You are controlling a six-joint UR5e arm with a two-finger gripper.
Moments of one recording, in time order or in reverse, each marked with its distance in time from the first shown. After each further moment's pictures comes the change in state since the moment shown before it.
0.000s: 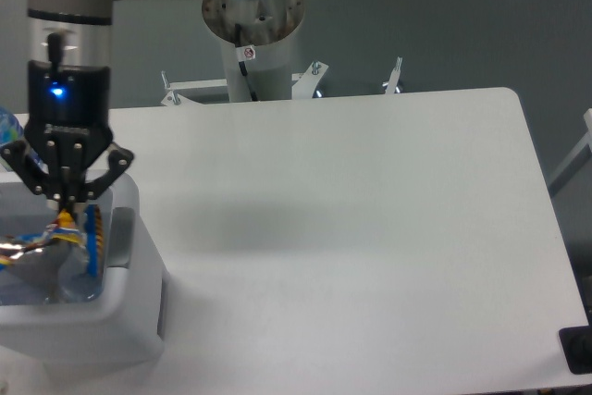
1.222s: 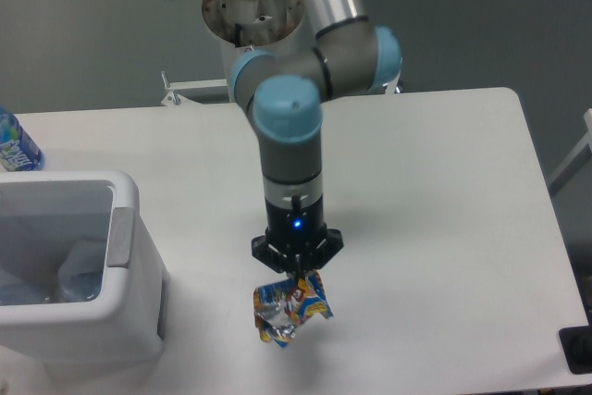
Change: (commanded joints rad) arm 0.387 -0.160 0.056 0.029 0.002 0.045
